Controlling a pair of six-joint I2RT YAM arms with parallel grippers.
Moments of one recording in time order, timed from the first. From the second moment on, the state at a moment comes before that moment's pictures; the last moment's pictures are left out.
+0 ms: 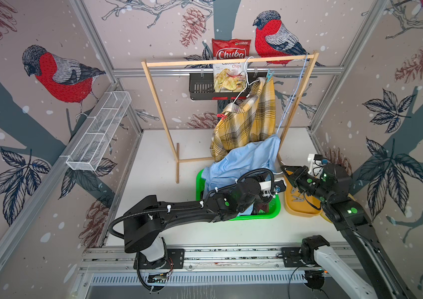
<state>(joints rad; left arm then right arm) -1.21 1.61 1.10 0.31 -0.37 0.61 0.27 0.67 0.81 -0.47 -0.37 1.05</state>
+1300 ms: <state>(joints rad) -1.09 1.32 1.09 0.01 -0.32 0.30 0.33 0.85 0.97 -0.47 -0.17 0.86</state>
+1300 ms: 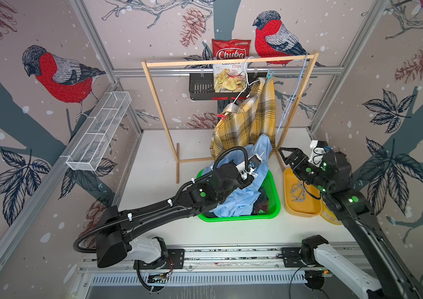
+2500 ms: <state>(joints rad) -0.89 1.10 1.02 -0.30 0.03 0.02 0.87 1.25 1.01 -0.39 0.49 0.52</state>
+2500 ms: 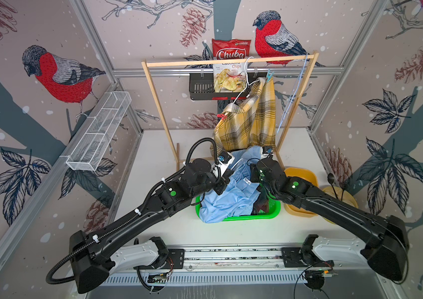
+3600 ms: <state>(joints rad) -0.89 0.89 0.95 -0.39 0.10 0.01 0.58 1.43 1.14 -0.35 0.15 0.56</state>
